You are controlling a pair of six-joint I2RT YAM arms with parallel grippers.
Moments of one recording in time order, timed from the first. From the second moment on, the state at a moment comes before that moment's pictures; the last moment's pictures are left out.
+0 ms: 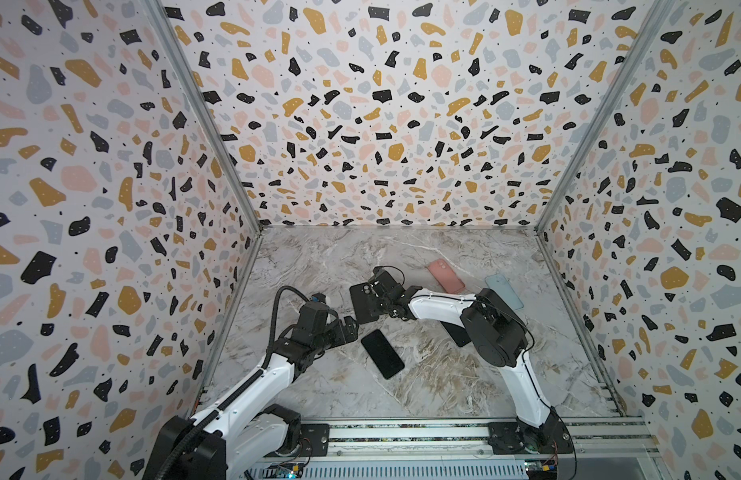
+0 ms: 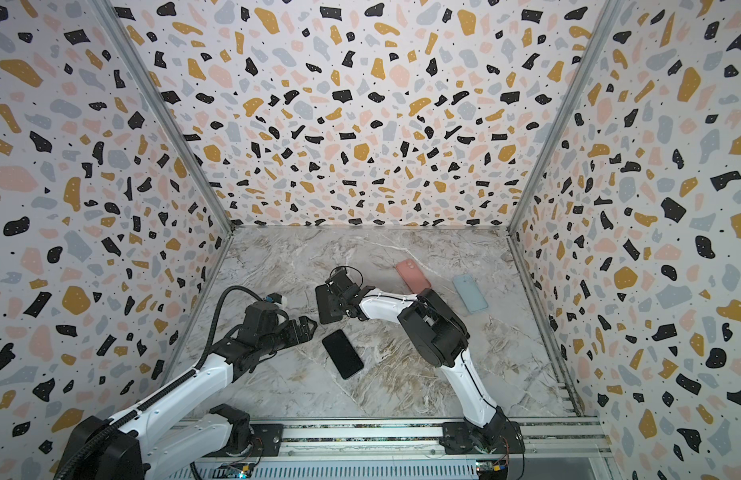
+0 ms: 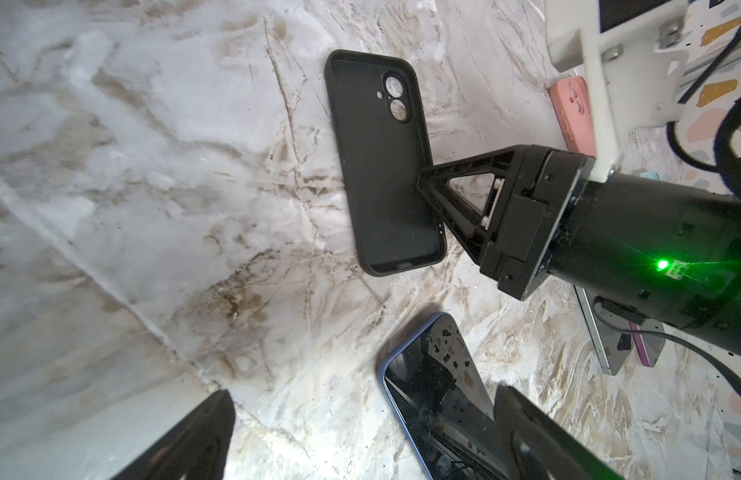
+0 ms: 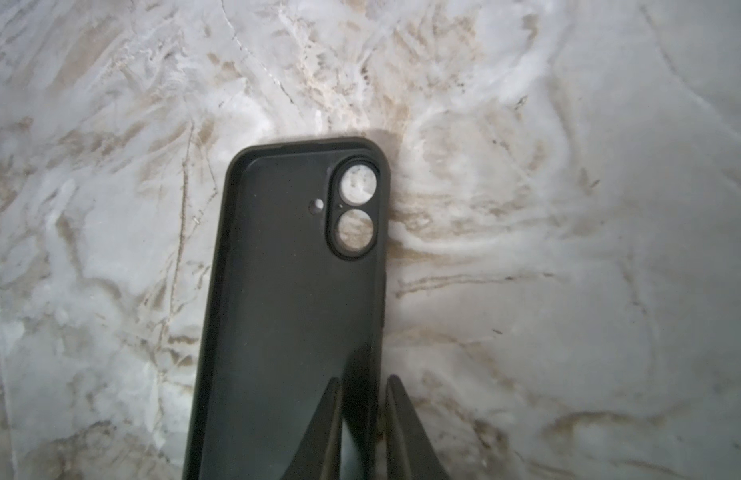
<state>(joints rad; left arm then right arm) -0.37 1.02 0.48 -0.27 0.13 -0.60 0.86 2.21 1.55 -0.20 0.08 0.52</state>
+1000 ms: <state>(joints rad) -0.38 1.05 0.47 -0.34 0.12 -0.64 1.08 1.63 0.94 -0.21 0.12 0.34</state>
